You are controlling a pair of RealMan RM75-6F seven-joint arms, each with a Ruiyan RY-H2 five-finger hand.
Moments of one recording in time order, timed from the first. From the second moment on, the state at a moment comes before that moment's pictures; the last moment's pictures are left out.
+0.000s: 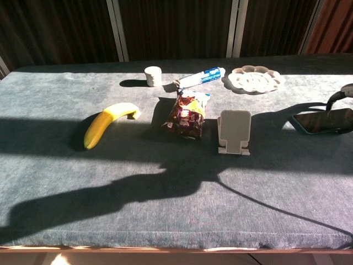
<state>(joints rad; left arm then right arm) -0.15 -1.19 0.00 -1.59 1.52 1.39 0.20 0.73 -1.50 0.14 -0.75 -1.10 0.36 -0.08</state>
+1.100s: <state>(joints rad) -0.15 -1.18 0.01 -1.59 1.54 1.41 0.17 0.70 -1.55 0.10 -0.71 -1.16 0.51 -0.12</state>
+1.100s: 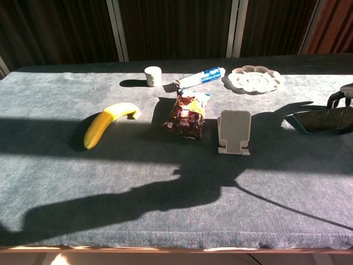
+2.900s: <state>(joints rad) -0.14 -1.17 0.02 -1.58 1.56 1.43 0.14 0.66 -1.64 0.08 -0.68 -1.24 0.76 -0.33</state>
